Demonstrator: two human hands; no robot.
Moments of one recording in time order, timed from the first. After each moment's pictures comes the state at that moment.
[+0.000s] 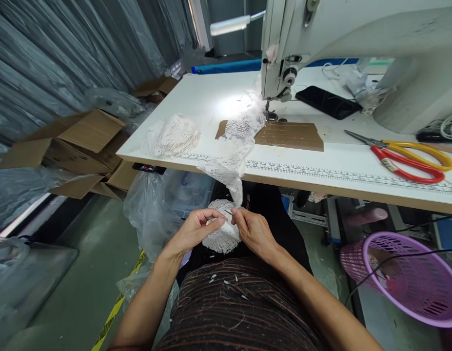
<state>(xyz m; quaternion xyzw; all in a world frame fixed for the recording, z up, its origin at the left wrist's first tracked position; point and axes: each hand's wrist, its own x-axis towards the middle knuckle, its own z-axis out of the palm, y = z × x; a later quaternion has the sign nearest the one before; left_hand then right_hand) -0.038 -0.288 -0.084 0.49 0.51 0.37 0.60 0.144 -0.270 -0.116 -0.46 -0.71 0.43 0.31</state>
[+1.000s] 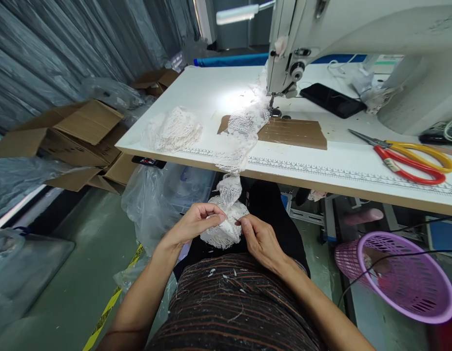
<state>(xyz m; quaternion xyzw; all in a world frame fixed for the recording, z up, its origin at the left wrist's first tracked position) -0.042 -0.282 -0.082 0.52 0.50 0.33 0.61 0.166 -0.293 -0.129 -0.44 -0.70 0.45 0.34</state>
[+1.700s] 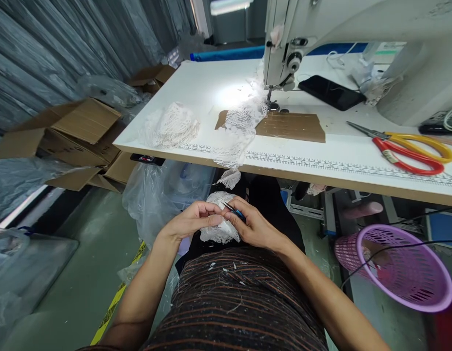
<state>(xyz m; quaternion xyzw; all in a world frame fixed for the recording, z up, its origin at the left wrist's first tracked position) -0.050 -0.283 -0.083 0.47 0.41 0.29 0.72 0.150 -0.267 -0.095 -0.28 -0.76 0.50 0.31</state>
